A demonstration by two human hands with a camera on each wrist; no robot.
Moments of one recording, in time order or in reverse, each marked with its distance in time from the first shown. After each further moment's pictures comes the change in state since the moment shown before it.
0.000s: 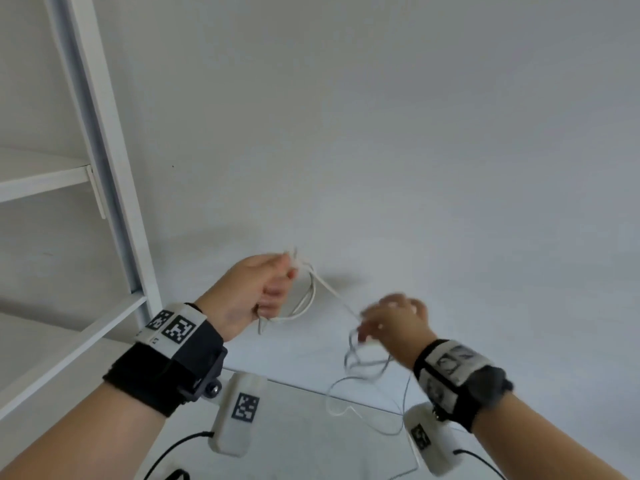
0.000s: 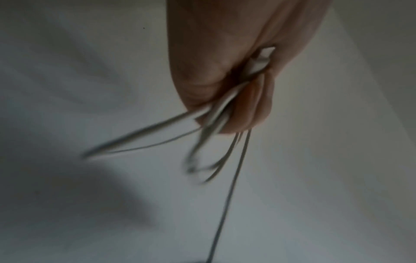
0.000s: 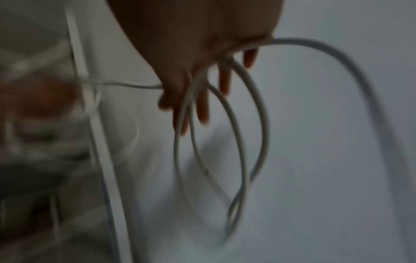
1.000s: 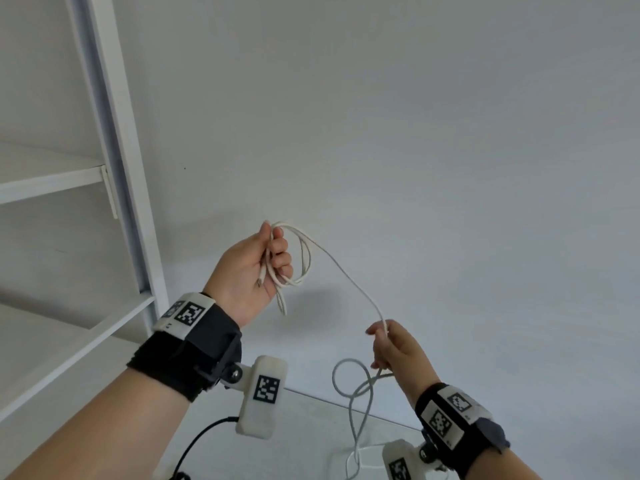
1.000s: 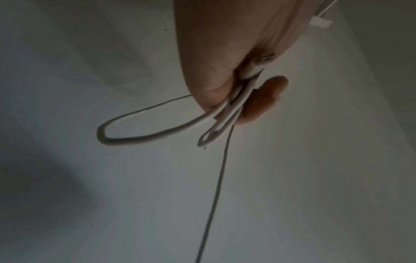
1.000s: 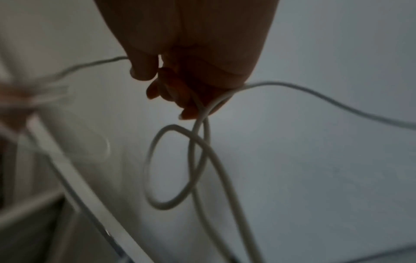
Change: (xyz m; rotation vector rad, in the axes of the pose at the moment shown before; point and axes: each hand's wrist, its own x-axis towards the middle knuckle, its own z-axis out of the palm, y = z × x) left_hand 0.022 0.015 -0.007 -0.620 0.058 0.114; right_hand -0.024 0.012 0.056 0.994 -0.042 0.184
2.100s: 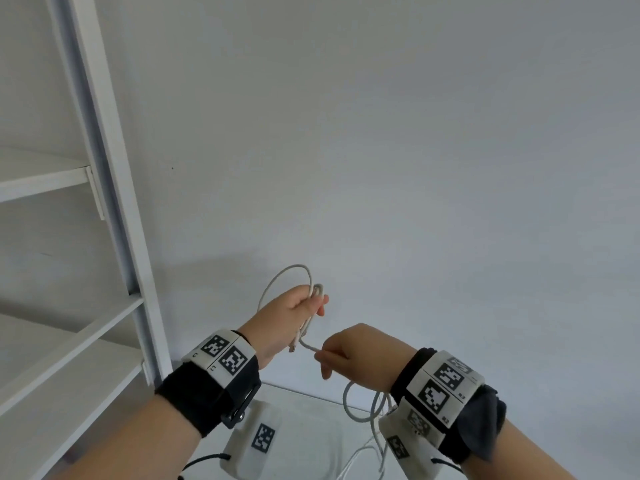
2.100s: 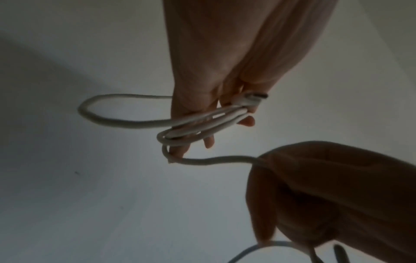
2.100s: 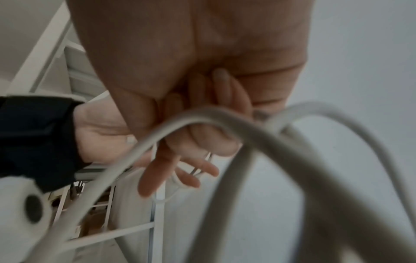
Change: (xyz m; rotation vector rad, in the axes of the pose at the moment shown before) left_hand -0.018 -0.064 -0.009 1.023 -0.057 -0.096; right_hand -0.017 -0.091 0.020 -0.927 -0.566 -0.163
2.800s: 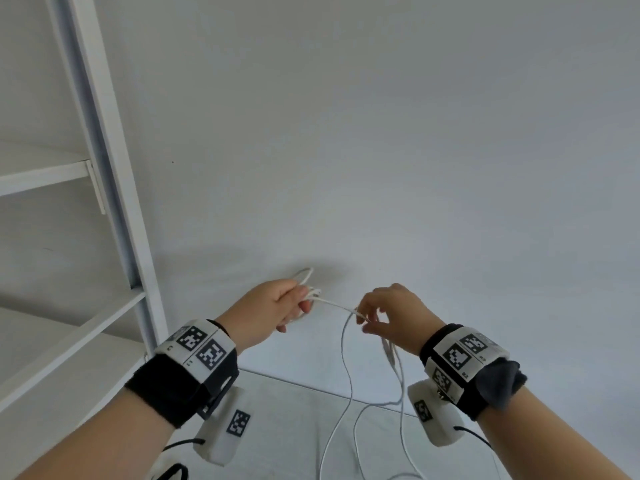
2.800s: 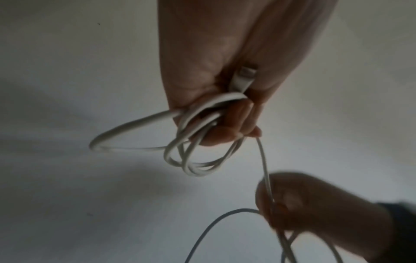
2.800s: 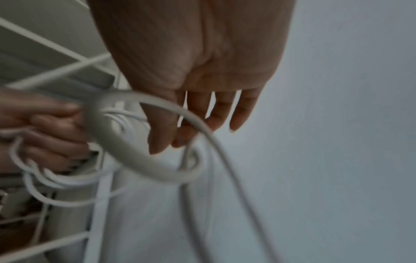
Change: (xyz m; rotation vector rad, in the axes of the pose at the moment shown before) left_hand -0.005 0.002 -0.021 0.182 -0.027 0.121; right_hand 0.006 0.061 -0.013 -0.063 0.288 0.058
